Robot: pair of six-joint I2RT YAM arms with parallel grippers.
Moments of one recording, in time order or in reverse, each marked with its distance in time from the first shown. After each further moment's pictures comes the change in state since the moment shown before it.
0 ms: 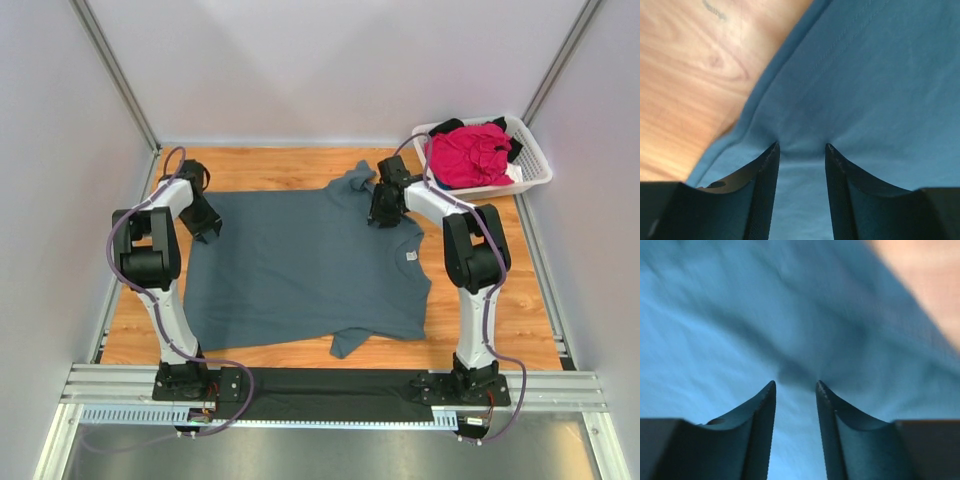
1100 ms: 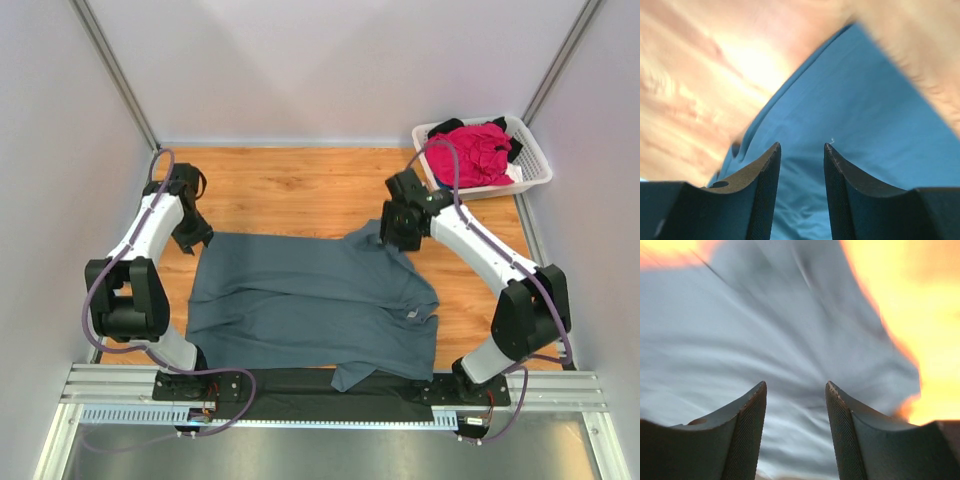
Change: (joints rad) left arm -0.066 -0.438 -0.182 -0.225 -0.142 -0.035; right arm 0.121 -0.560 -0.262 -0.333 0.125 0.070
